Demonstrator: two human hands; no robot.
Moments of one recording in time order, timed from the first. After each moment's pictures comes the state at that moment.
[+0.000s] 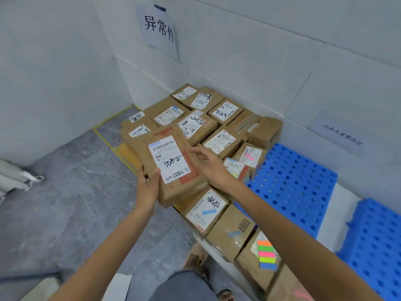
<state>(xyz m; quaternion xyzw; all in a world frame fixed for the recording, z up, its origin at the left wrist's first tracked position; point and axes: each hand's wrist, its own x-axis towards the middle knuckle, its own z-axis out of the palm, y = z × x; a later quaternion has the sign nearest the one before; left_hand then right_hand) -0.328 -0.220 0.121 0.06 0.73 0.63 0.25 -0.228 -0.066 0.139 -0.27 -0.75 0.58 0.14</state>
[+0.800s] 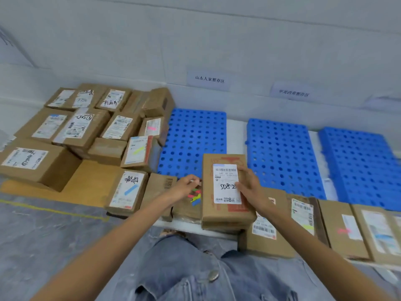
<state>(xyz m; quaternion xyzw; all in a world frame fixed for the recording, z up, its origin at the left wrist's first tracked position) -0.071 -0.147 0.061 0.47 0.62 0.19 0.60 0.158 -0.151 0.083 -0.59 -0.60 0.46 0.30</state>
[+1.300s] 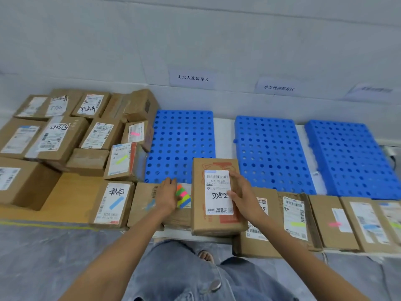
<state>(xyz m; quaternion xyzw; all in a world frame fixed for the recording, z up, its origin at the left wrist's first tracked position) -0.081 -0.113 -0.028 0.68 0.71 -0.04 0.16 0.164 -0.156 0.061 -0.63 -0.59 0.43 0.27</state>
